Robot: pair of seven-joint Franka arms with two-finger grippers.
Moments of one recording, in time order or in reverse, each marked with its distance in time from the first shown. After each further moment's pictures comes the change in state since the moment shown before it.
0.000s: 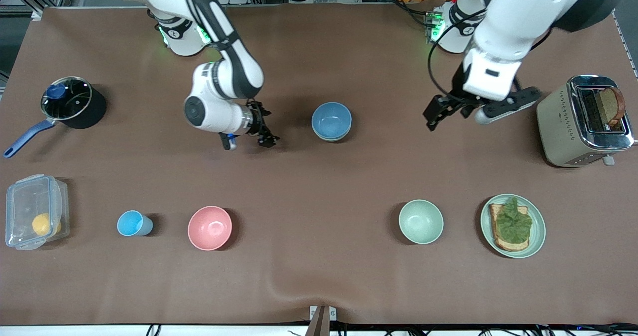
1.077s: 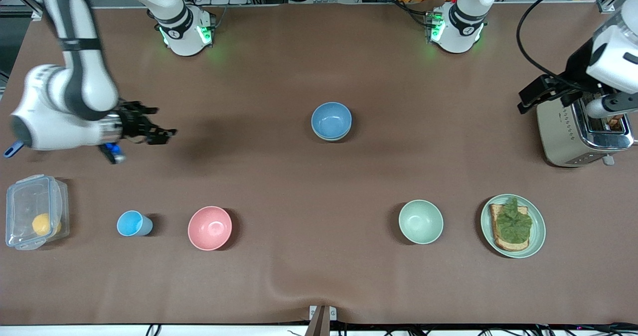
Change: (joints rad) left arm -0.079 0.042 0.349 0.264 -0.009 -0.412 0.502; right arm -0.478 -0.143 -0.200 0.140 -0.390 -0.578 -0.723
